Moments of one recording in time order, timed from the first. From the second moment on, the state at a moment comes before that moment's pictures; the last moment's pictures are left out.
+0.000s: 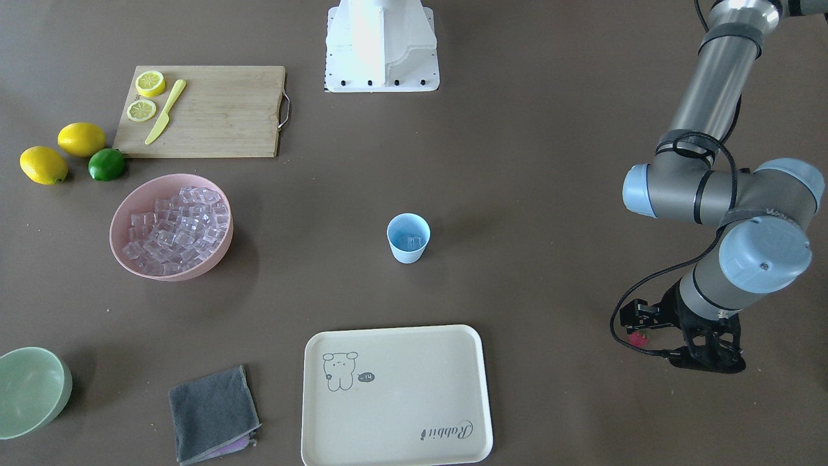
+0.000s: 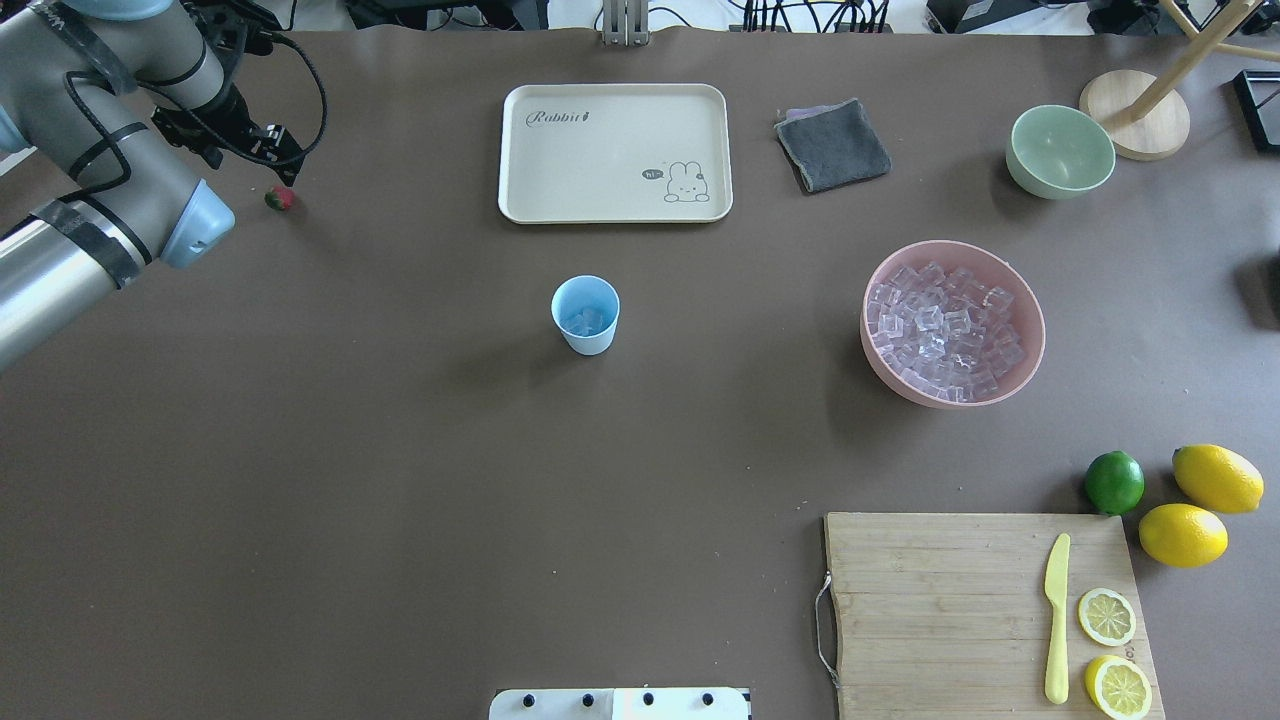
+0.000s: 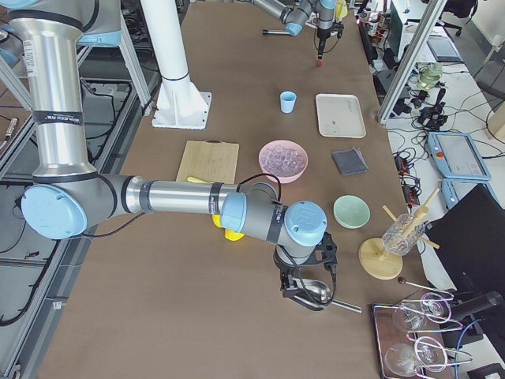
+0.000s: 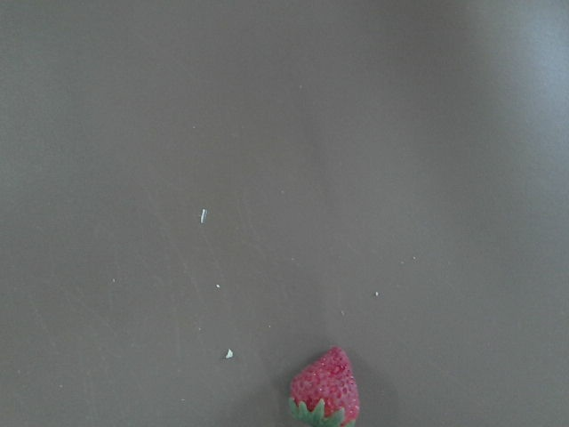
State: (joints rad) left arm -1.04 -2.21 -1.11 -1.88 -2.09 -0.52; right arm 1.70 -1.52 1.56 -1.80 2.35 -0.36
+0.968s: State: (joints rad) left arm -1.02 -2.22 -1.05 -1.96 -2.09 -0.62; right arm 1.70 -1.53 1.59 -1.80 2.35 -0.36
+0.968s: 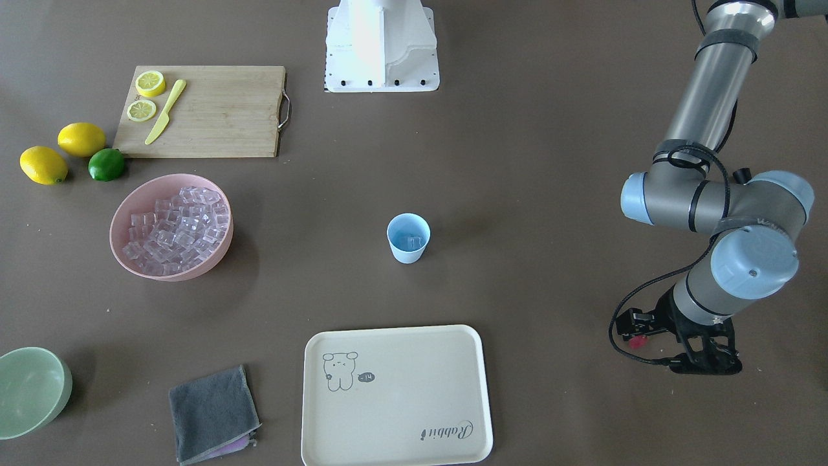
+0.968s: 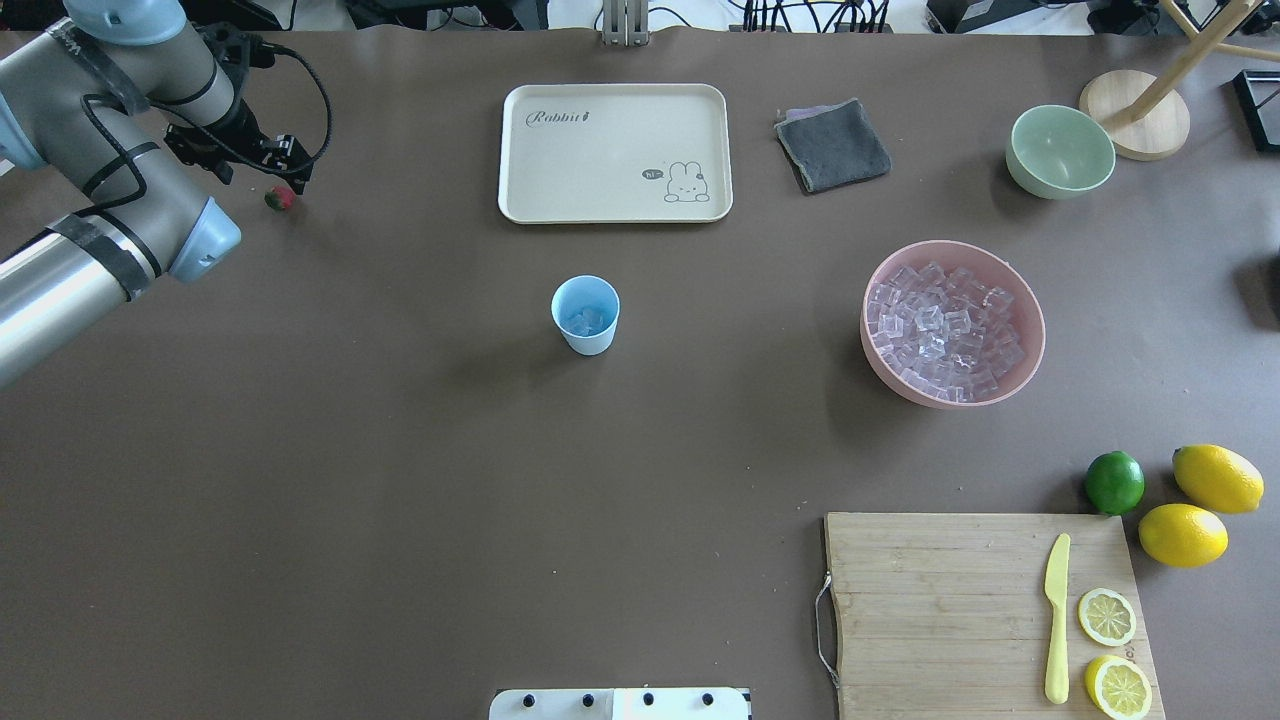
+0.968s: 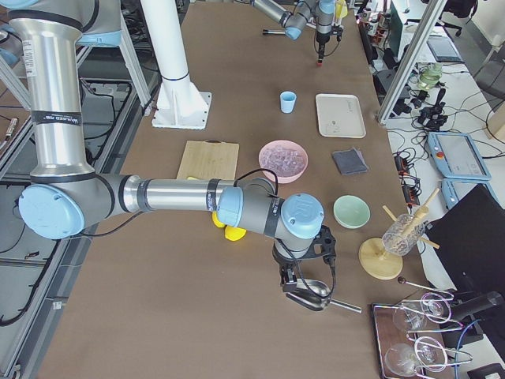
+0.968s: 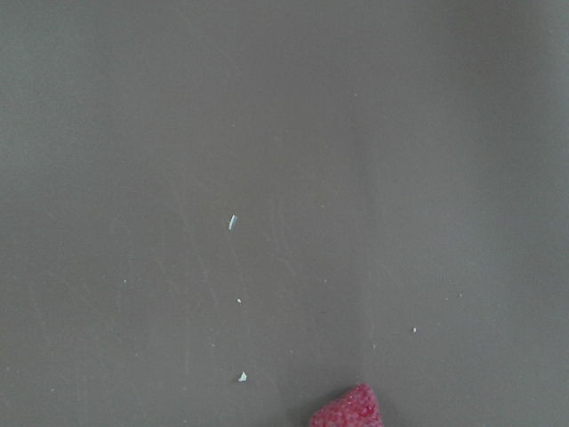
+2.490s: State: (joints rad) left arm -1.00 -2.26 -1.08 -2.00 -2.09 -0.65; right arm 1.70 -1.53 1.59 -1.80 2.35 -0.35
